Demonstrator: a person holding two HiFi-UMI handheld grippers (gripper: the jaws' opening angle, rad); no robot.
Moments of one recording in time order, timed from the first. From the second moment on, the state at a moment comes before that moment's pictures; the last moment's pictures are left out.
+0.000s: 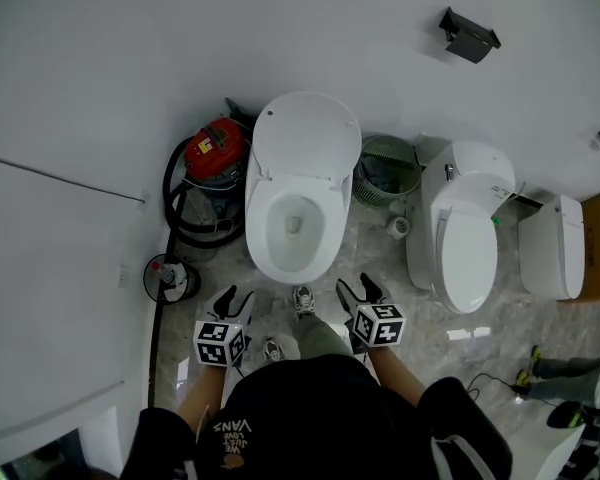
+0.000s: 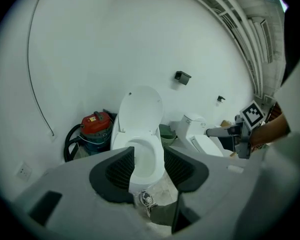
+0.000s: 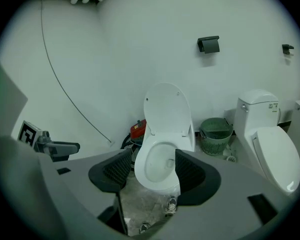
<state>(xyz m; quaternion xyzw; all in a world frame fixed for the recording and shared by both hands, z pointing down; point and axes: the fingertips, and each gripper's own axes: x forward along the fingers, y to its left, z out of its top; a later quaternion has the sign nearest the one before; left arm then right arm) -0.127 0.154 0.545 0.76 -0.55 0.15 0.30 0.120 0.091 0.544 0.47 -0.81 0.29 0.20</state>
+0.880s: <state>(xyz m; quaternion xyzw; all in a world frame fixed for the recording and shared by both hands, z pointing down) -0.123 0.067 0.657 0.68 -0.57 0.21 0.40 0.142 0.003 0.674 0.41 -0.77 0.38 0.29</state>
